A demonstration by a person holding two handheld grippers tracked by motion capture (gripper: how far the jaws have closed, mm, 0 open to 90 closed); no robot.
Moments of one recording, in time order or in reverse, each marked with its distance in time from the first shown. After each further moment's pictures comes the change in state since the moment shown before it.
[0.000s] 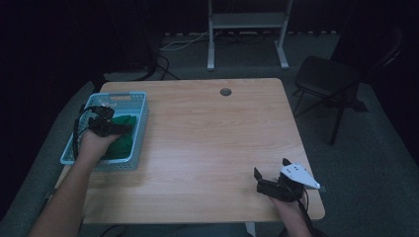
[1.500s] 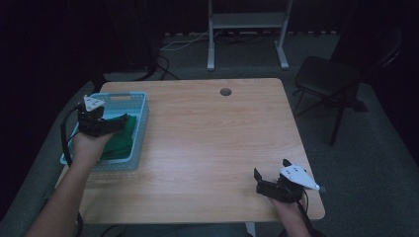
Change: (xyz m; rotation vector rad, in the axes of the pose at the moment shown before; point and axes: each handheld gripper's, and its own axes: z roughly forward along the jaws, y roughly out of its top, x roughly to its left) left arm -0.013 -0.002 -0.062 -0.330 0.034 0.011; right arm 0.003 -0.001 -0.002 -0.004 -0.012 -0.018
